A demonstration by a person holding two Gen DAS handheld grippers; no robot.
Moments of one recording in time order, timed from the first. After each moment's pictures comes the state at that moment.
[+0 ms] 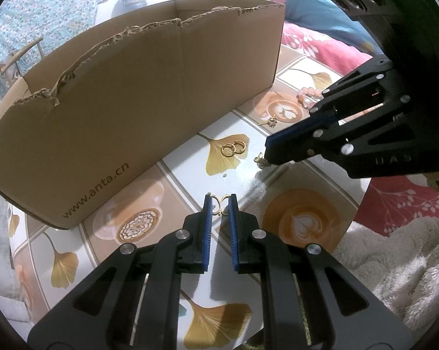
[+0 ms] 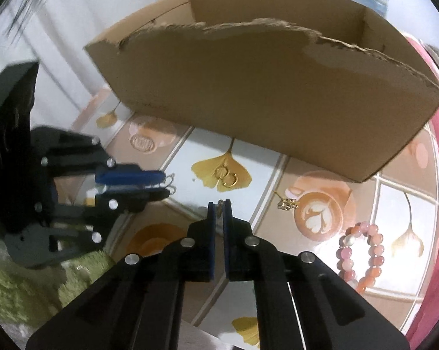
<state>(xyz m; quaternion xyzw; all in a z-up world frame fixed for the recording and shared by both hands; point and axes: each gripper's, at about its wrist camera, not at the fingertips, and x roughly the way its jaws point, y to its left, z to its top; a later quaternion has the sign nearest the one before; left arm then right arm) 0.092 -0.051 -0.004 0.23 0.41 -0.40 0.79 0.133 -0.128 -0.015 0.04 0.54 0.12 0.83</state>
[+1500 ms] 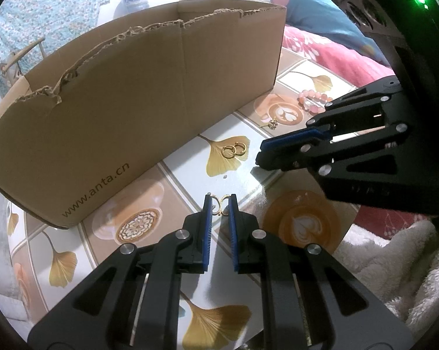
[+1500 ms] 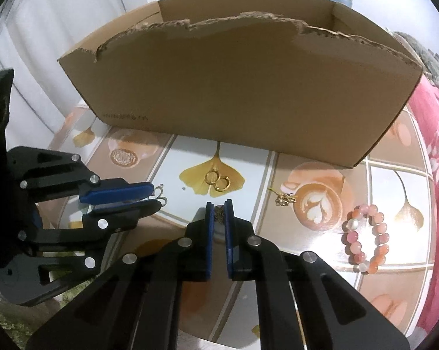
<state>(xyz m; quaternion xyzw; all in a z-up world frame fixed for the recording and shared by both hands) 0.091 -0.050 -0.005 0.22 0.41 -0.40 0.79 0.121 -0.114 -0.024 0.05 0.51 0.05 0.86</state>
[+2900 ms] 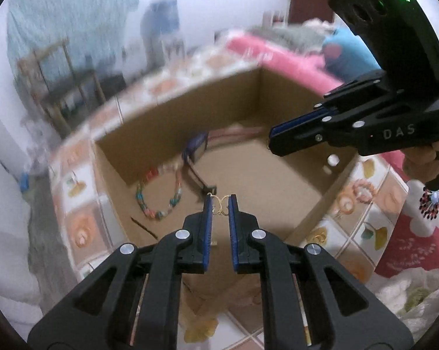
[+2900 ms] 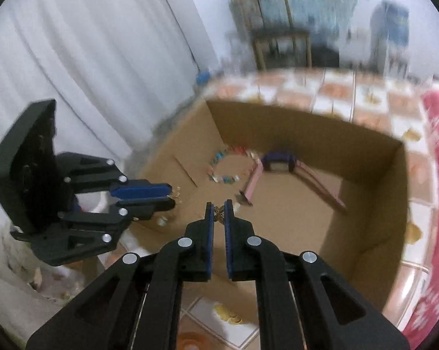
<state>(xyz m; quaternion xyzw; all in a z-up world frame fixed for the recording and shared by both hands) 0.232 -0.030 0.098 0.19 0.43 -0.36 0.81 0.268 -0.172 0.099 0.09 0.52 0.21 0.83</state>
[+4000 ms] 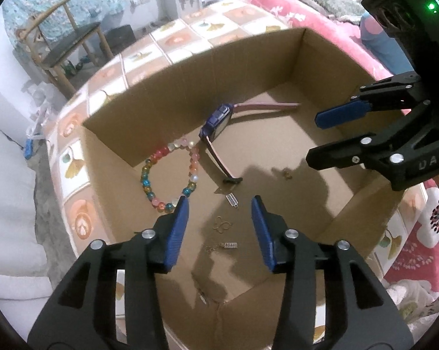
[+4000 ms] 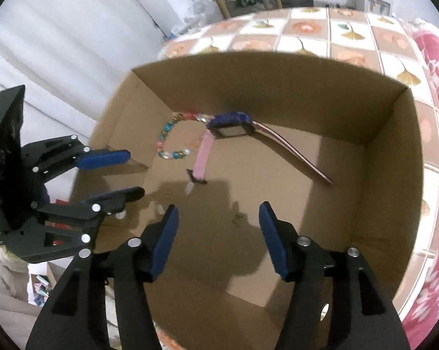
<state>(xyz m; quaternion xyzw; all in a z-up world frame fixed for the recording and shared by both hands) 0.275 -0.051 0.082 0.22 0.51 -0.30 0.78 0.287 -0.205 0.073 0.12 0.57 0.17 0.79</state>
